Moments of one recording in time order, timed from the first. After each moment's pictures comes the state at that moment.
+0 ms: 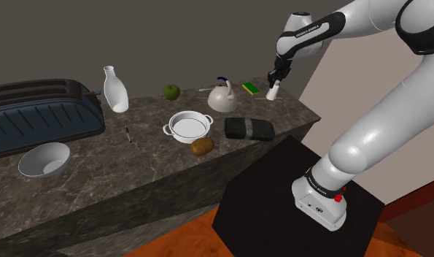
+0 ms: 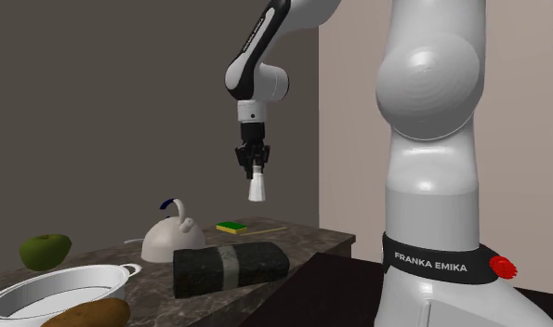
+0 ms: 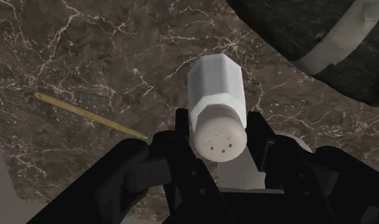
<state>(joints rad) -0.10 -0.07 -0.35 -2.33 -0.17 2.33 -0.19</state>
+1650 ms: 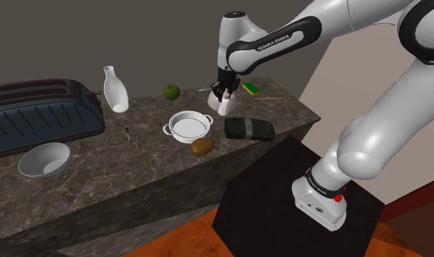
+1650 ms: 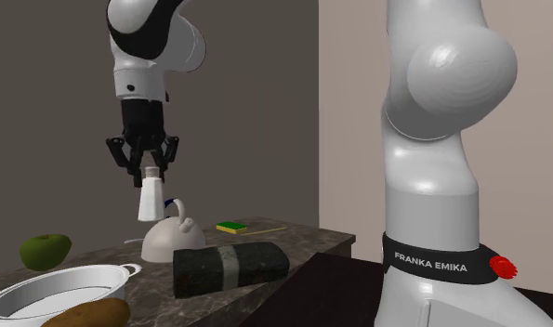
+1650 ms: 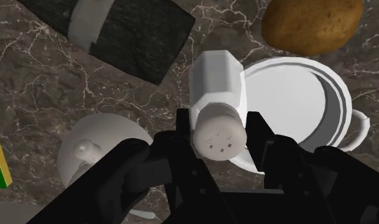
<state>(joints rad) 0.19 -0.02 0.01 -2.26 -0.16 2.23 0.46</state>
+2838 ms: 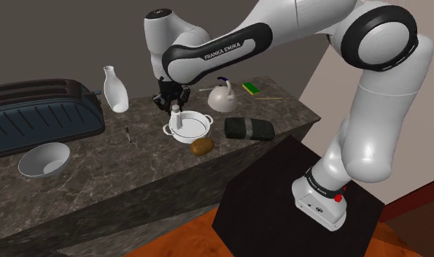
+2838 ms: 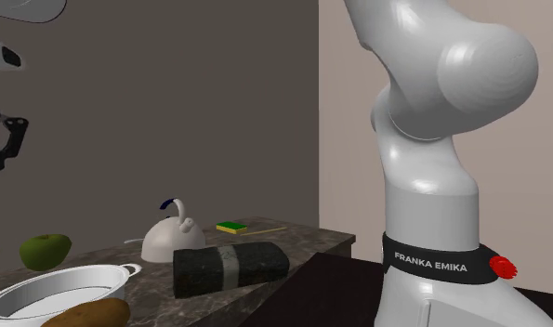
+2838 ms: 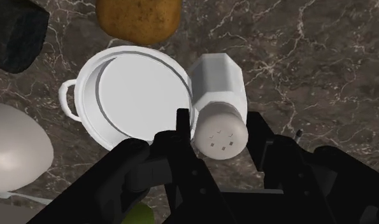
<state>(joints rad) 0.42 0.34 0.17 -1.76 -0.20 2.03 0.83</state>
